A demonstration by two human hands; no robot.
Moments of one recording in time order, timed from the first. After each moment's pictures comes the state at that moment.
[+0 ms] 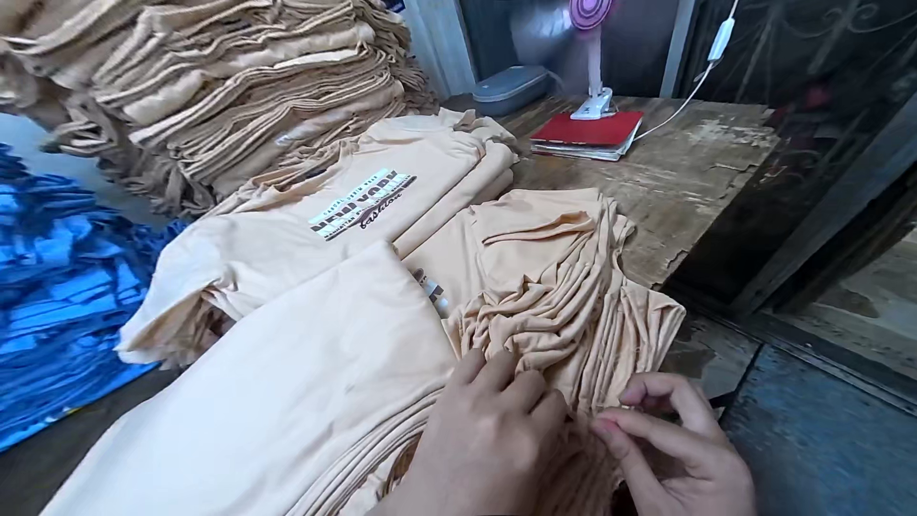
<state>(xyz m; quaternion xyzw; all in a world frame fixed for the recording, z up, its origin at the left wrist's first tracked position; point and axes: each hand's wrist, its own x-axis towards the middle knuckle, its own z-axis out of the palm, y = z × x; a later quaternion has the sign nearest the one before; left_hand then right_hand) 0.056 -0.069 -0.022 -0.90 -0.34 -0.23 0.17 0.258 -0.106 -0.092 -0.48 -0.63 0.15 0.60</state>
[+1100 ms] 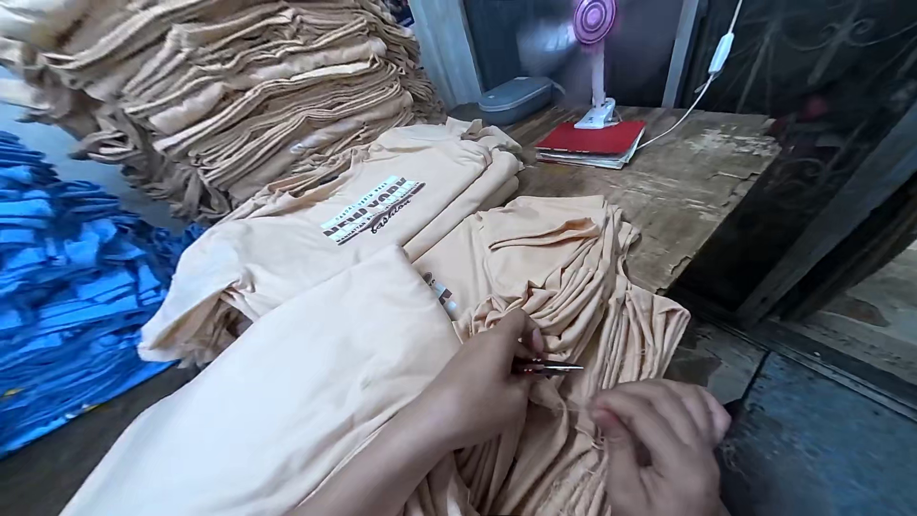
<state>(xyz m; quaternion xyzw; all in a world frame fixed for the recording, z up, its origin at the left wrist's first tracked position) 0.044 -0.020 -0.006 -0.81 -0.47 -0.15 -0.33 0.236 -0.094 -0.099 -0.52 -0.65 -0.06 0.55</state>
